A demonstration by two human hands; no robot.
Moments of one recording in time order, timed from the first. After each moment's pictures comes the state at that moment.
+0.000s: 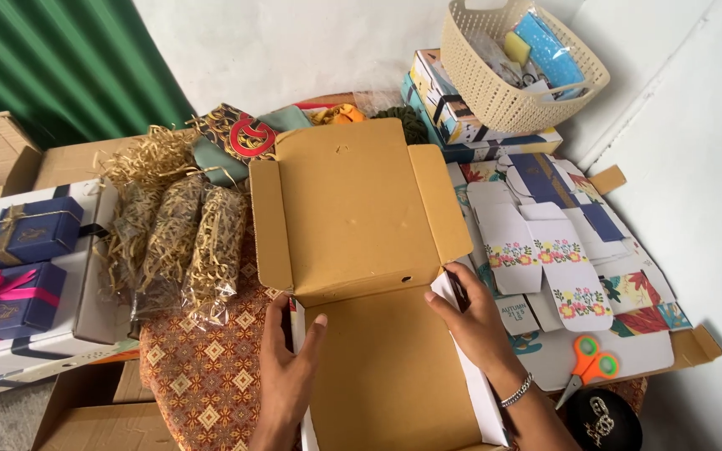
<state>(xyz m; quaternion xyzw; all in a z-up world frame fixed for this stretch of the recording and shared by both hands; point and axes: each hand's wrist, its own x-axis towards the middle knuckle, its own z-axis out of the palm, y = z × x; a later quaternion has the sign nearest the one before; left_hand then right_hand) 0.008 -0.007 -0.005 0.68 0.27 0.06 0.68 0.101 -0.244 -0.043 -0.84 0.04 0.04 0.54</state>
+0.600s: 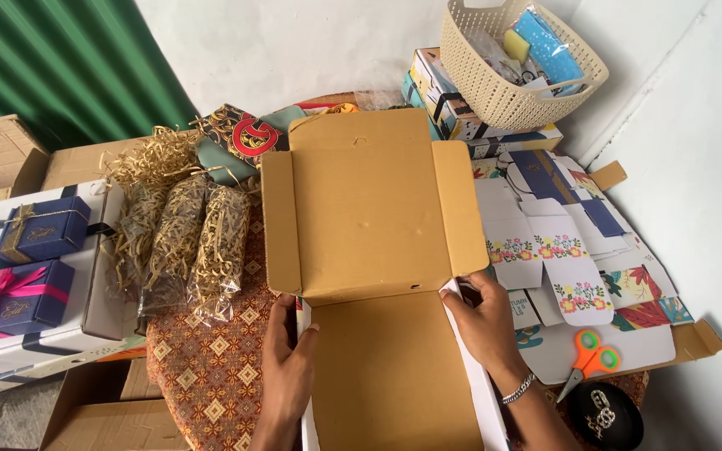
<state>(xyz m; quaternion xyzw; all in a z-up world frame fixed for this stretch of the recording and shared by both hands) 0.008 0.002 -0.052 0.62 0.22 0.09 0.74 0.097 -0.253 -0.058 -0.83 0.01 -0.07 0.56</state>
